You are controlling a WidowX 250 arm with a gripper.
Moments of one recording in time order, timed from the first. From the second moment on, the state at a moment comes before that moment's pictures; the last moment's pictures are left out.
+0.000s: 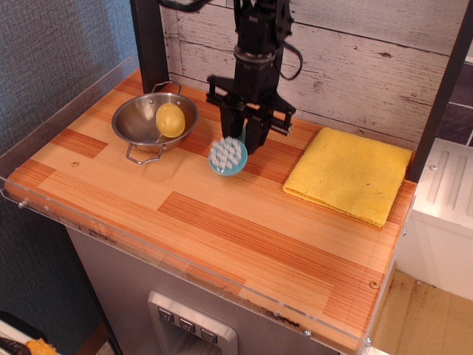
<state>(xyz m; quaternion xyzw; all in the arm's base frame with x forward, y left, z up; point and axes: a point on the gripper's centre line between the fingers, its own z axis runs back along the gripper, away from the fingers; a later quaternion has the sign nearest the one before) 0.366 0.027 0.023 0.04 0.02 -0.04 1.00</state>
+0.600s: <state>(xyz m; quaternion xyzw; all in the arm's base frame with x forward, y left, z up) 0.373 0.034 0.059 0.04 -0.01 -0.10 0.99</state>
